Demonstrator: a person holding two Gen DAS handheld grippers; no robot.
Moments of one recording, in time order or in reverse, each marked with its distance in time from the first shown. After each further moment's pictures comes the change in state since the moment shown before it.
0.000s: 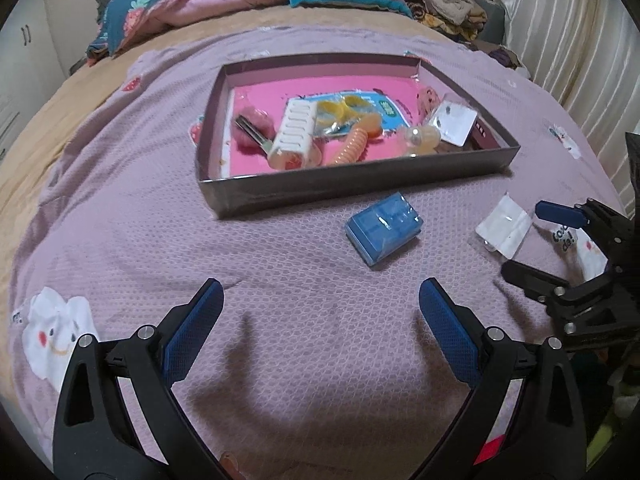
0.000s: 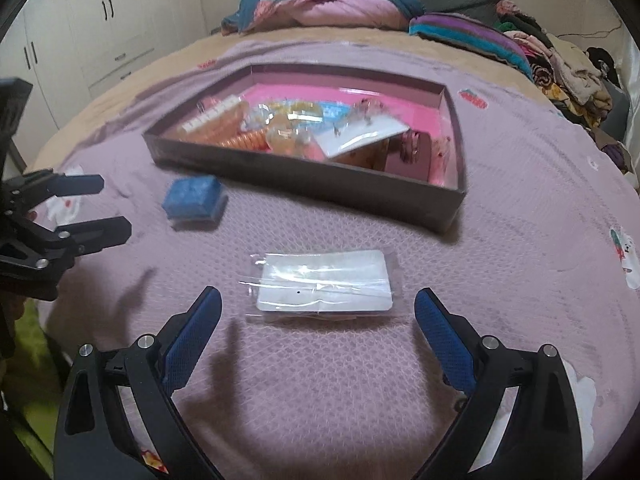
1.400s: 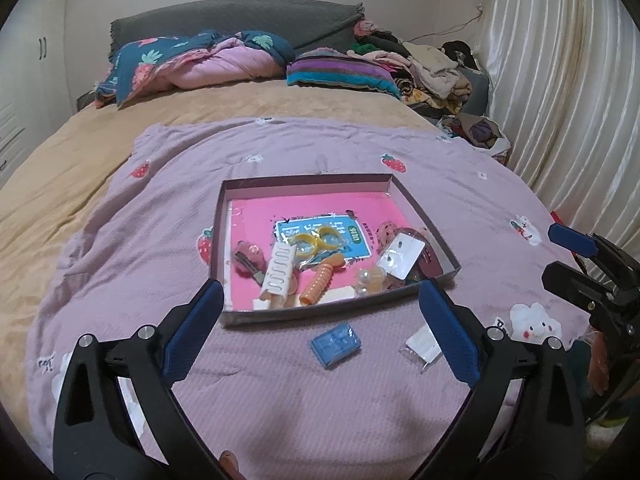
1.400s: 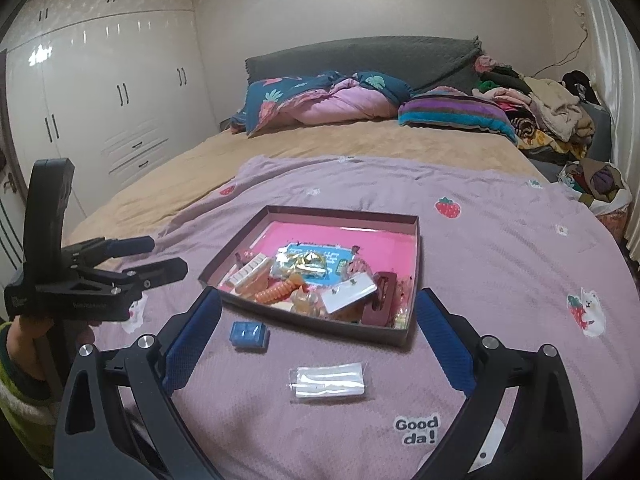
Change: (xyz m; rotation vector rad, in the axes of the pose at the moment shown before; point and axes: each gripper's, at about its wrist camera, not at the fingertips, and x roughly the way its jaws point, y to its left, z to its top) left arm -0.087 -0.008 0.061 -0.053 -0.252 -0.057; right arm -0.146 -0.018 0.047 0.091 -0.328 0.075
